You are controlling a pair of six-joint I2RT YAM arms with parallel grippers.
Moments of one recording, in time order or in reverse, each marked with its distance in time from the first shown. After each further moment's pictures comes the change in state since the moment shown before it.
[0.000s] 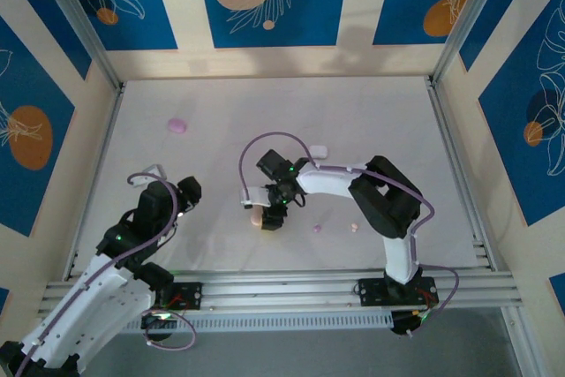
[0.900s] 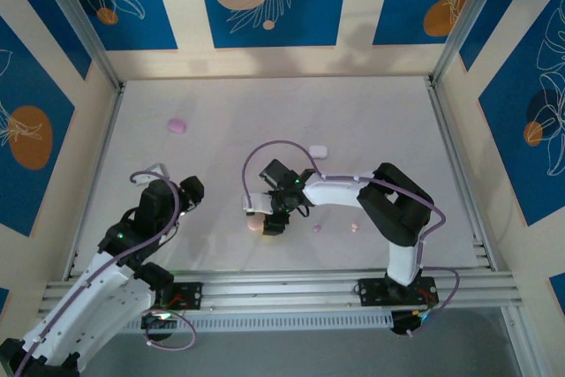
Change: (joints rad) left arm 0.001 0.016 0.000 0.019 0.032 0.000; right arm 0.047 -0.079 -0.135 0.143 0.068 0.063
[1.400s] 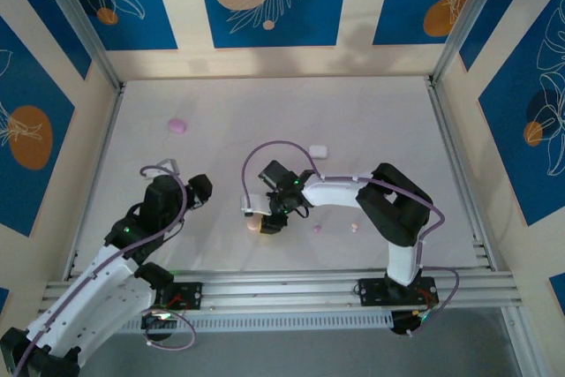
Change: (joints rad) left arm 0.000 0.051 -0.017 0.122 0.119 0.064; right arm 0.004 -0.007 -0.003 0.013 -0.045 0.053
